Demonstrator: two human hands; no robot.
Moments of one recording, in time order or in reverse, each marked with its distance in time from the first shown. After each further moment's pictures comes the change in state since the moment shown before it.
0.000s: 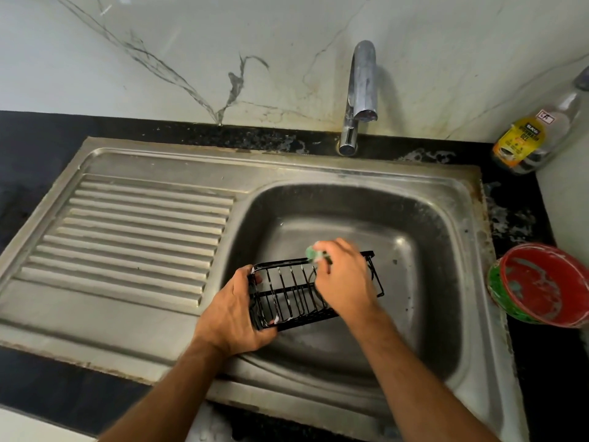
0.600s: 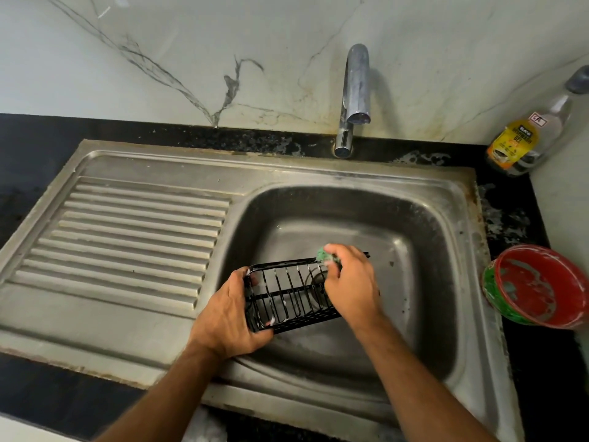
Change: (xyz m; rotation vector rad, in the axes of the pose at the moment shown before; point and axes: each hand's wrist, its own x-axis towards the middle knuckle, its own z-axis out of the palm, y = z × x) left_hand 0.000 -0.002 0.002 0.021 -0.001 -0.003; right_hand -0.004 0.012 -0.007 0.022 -0.002 0.164
